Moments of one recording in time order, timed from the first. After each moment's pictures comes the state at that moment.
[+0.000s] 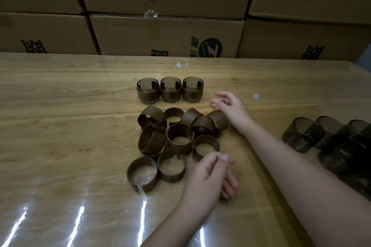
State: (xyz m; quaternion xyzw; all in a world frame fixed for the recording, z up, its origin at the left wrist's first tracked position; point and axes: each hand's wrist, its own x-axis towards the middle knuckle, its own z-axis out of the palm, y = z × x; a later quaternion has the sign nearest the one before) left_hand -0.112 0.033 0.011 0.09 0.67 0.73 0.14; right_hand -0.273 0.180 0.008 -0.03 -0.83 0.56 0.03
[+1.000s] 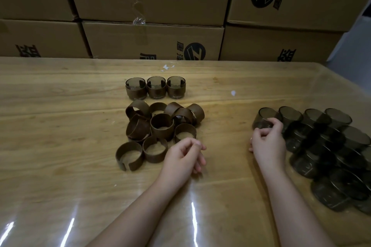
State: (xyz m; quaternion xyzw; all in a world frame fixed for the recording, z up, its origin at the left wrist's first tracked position) left_hand -0.105 0.032 0.013 0.08 0.72 0.68 0.07; right_hand -0.128 0.248 -0.009 -0.27 -0.83 0.42 0.25
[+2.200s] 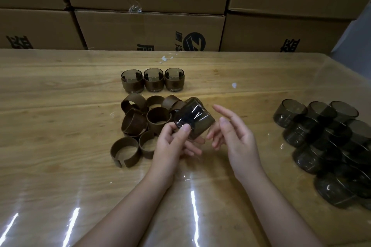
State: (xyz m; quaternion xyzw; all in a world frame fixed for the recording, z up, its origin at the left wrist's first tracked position) left_hand -0.118 0.027 0.010 0.07 0.59 0.81 0.05; right_hand -0.098 0.166 0.026 0.07 -0.68 0.71 0.16
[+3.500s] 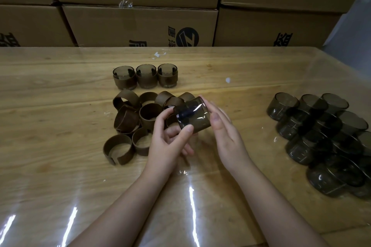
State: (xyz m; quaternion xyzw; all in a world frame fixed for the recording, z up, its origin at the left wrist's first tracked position) left_hand -0.110 0.029 0.013 0.08 0.64 0.77 0.00; right_hand -0.100 0.168 0.023 0.08 -0.79 0.60 0.13
